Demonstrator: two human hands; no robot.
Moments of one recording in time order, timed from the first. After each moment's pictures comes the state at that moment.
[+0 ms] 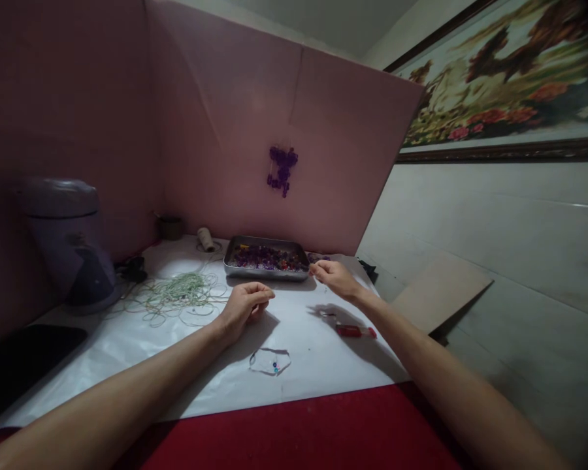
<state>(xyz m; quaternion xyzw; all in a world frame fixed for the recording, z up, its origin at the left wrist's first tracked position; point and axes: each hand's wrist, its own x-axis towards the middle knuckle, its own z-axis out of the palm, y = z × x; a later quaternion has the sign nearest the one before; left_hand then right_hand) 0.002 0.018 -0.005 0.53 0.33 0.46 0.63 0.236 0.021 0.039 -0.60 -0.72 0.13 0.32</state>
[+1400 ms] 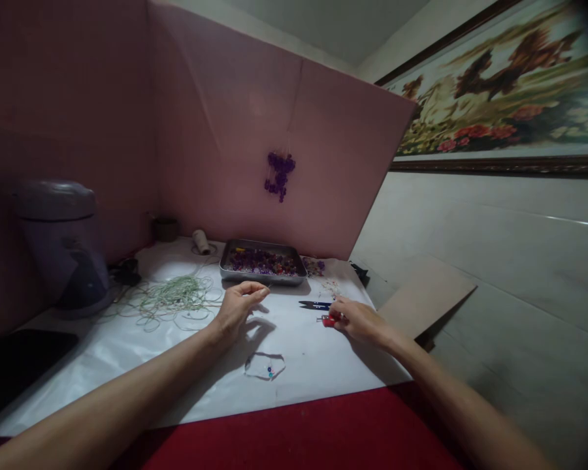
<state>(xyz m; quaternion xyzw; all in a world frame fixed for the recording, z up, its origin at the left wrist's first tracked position) 0.000 0.019 -0.002 0.50 0.33 0.52 0.61 0.281 -0.045 0.011 -0.63 -0.77 0.02 0.10</state>
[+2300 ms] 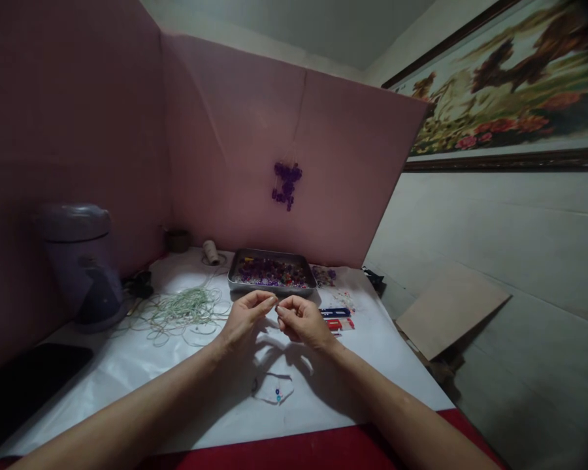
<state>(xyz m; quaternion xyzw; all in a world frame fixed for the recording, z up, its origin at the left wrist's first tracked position) 0.003 0.017 0.000 0.46 0.29 0.54 0.64 0.146 -0.004 0.005 -0.42 -0.56 0.50 0.51</state>
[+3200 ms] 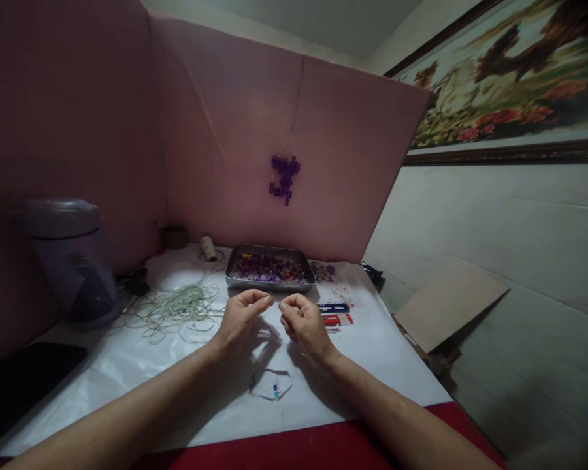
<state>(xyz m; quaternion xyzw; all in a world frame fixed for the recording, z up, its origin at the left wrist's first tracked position) -0.001 0.014 0.004 0.52 0.36 0.55 0.55 0.140 -0.015 -0.005 -0.44 -0.52 0.45 0.58</state>
